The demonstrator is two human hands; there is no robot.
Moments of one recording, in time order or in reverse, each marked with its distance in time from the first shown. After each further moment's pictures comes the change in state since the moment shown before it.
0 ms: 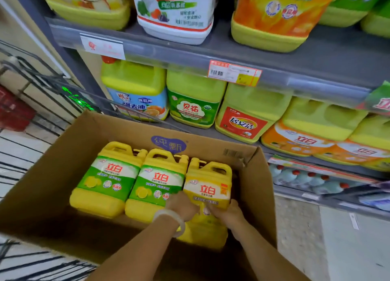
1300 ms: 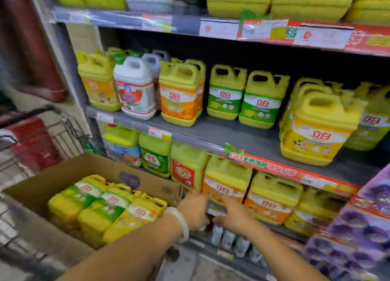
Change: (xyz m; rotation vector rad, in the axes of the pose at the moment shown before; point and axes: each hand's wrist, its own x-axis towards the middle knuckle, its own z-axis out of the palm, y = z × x) left_hand -0.213 0.270 0.104 0.250 0.475 0.531; right_hand -0.149 -0.005 -0.332 -0.881 0.098 -0.997
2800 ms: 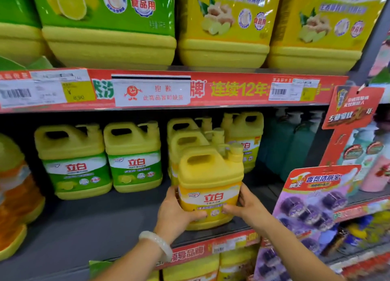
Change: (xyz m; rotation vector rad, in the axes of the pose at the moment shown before) left_hand 0.252 0.214 -0.033 -0.753 0.056 0.277; right_hand 0.036 0.252 -0.216 0.950 0.650 0.136
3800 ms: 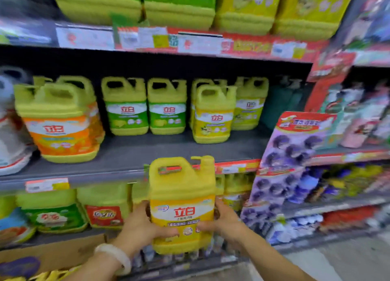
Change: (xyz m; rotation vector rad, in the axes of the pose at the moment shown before) left_hand -0.237 -0.091 -0.119 -0.077 -0.088 -0.271; right_hand -0.209 0.039 0.153 -0.026 -0.143 0.277
